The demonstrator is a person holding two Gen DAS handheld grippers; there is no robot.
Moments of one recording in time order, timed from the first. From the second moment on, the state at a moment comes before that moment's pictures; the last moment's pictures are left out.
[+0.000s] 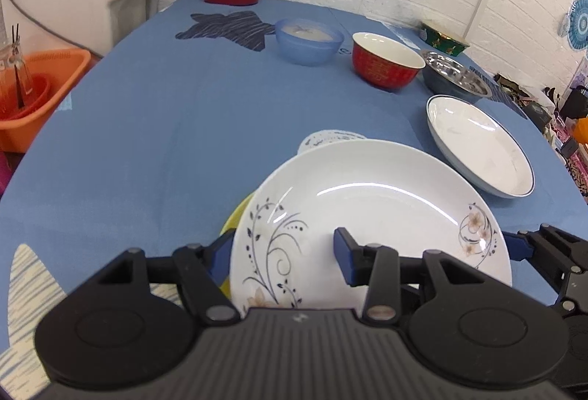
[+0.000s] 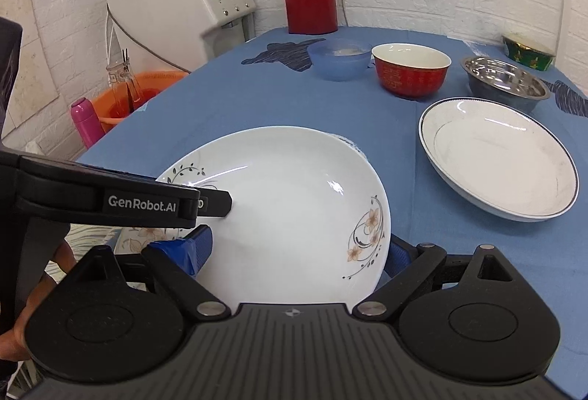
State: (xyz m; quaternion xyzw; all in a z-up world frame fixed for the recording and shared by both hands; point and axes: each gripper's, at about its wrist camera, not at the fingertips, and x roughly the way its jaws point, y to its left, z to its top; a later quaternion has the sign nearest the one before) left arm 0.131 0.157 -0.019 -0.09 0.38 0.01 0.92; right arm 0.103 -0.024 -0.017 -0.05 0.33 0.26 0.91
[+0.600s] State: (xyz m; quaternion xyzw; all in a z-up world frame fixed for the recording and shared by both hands) left arm 0.124 0.162 0.000 -0.10 0.34 0.00 0.93; right arm 0.105 -0.038 -0.019 -0.01 0.33 0.28 0.90
